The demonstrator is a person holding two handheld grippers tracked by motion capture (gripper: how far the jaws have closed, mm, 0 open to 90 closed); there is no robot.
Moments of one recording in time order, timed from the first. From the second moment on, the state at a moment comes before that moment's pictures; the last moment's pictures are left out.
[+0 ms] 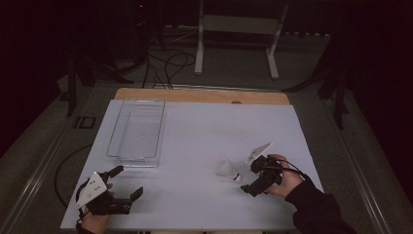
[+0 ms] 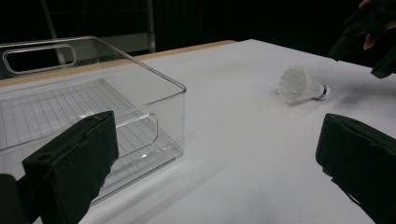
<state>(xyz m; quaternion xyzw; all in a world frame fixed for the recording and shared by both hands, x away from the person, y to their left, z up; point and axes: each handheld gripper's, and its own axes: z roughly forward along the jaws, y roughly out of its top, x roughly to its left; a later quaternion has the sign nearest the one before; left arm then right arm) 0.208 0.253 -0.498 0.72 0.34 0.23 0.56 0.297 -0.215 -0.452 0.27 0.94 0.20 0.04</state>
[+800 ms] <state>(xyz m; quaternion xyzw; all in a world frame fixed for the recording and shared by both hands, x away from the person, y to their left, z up) 0.209 0.252 -0.499 0.72 0.34 0.23 0.56 0.315 -0.190 -0.466 0.28 0.95 0.15 0.02</state>
